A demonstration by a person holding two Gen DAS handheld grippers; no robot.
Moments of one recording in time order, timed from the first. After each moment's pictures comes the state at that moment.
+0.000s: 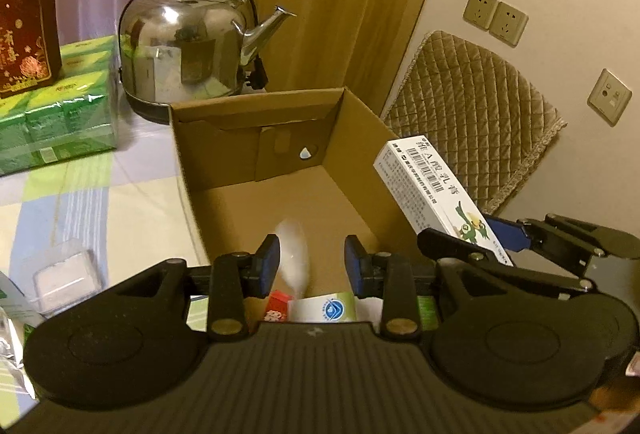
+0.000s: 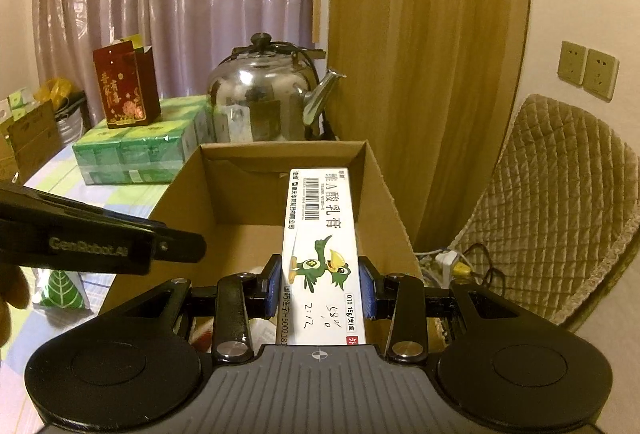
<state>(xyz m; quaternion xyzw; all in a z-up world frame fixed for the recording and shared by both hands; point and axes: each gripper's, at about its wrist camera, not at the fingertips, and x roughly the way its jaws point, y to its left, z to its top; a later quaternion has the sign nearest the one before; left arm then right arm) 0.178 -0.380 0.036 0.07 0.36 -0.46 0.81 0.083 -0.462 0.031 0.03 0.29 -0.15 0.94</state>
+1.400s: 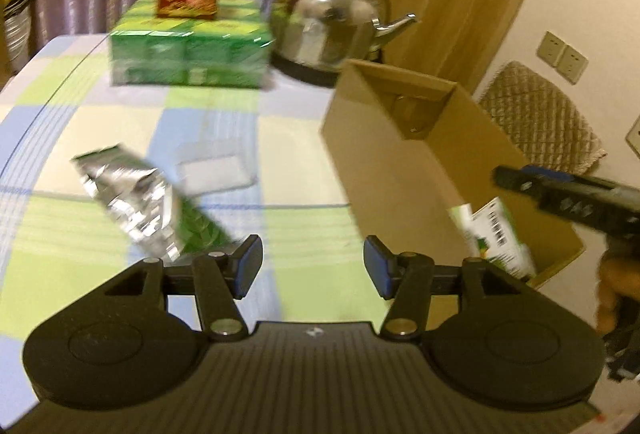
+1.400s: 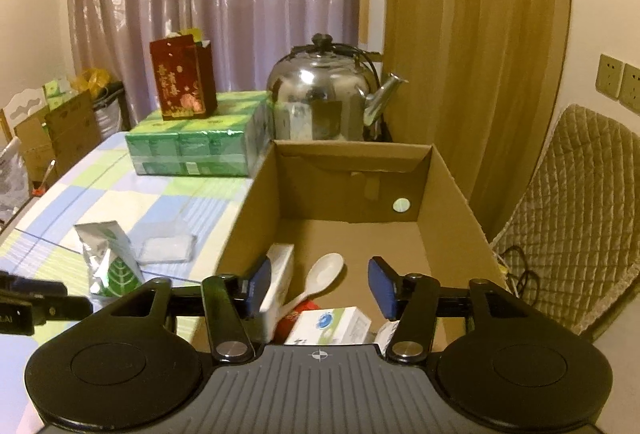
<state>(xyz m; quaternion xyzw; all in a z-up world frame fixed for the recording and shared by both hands) 0.175 -0.201 0.016 0.01 0.40 -0.36 0.84 0.082 -0.401 0.041 0.03 0.29 -0.10 0.95</state>
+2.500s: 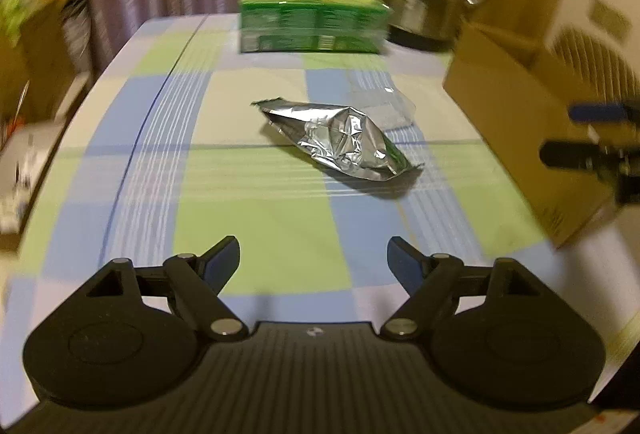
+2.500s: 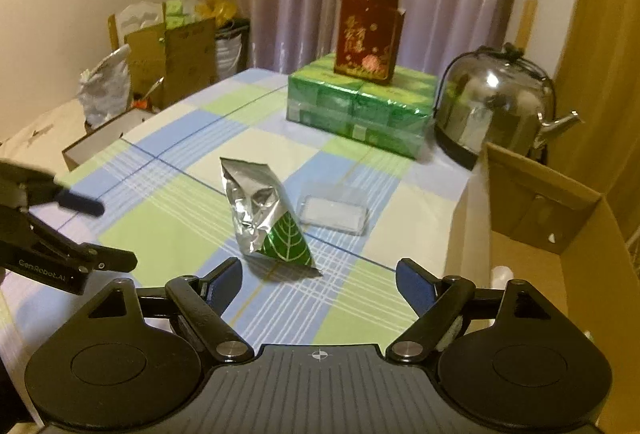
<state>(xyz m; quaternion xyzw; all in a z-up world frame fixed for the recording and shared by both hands) 0.203 -0.063 -0.014 0.12 0.39 -0.32 0.86 0.128 -0.242 0.007 -0.07 0.35 0.05 0.93</state>
